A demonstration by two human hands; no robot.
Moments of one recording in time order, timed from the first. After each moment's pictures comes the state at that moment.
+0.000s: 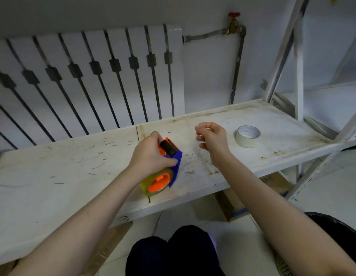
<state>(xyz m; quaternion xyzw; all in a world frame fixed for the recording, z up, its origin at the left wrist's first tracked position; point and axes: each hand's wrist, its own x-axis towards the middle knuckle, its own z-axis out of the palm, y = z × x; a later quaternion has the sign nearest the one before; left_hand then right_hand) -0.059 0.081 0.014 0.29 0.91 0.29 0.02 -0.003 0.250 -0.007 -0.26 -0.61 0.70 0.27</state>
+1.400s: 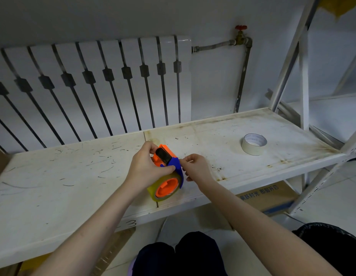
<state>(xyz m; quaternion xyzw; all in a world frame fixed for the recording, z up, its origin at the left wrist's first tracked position) -0.061 0.046 0.001 0.26 0.87 0.41 0.00 -0.020 0.187 -0.053 -0.30 -0.73 0.60 0.13</state>
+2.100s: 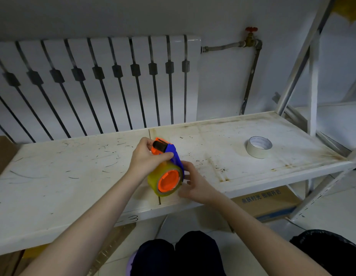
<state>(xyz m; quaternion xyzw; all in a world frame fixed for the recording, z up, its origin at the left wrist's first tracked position) -0.083 0.046 -0.002 0.14 0.85 0.51 0.05 0.012 0.182 -0.078 -0.05 -0.80 0.59 0.01</state>
